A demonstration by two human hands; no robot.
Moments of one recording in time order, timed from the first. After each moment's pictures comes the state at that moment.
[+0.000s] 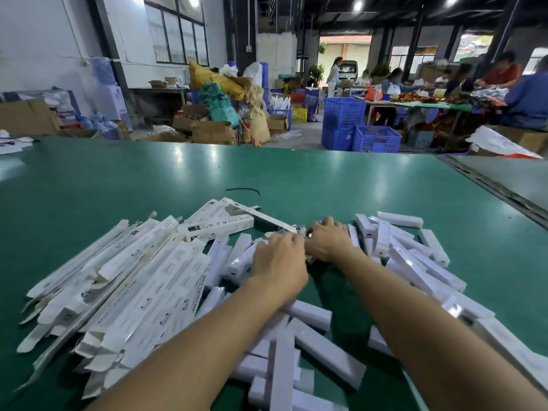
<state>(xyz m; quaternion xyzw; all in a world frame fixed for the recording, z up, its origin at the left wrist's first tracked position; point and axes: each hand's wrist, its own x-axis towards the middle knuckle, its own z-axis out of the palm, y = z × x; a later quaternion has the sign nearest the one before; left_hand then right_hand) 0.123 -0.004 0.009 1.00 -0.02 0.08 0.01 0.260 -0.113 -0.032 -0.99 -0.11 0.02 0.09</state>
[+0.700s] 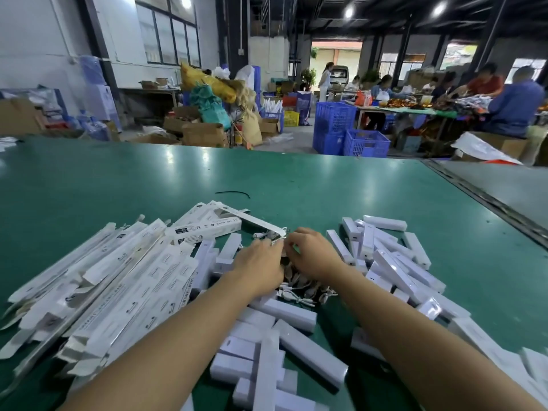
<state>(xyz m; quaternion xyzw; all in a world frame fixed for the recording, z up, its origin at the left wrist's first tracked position) 0.142 0.019 -0.001 1.00 -0.05 0.04 0.05 0.215 -0.120 -0.027 -0.91 -0.32 -0.14 0.20</state>
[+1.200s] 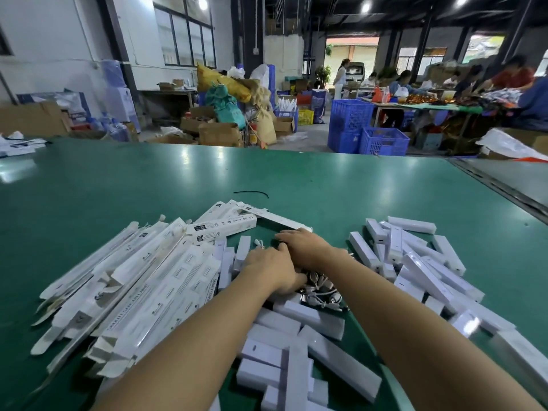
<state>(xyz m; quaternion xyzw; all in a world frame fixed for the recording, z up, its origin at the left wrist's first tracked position) 0.154 0.034 -0.005 0.99 0.05 -0.09 0.02 0.247 -0.061 -0.025 -0.93 -0.36 0.00 0.05</state>
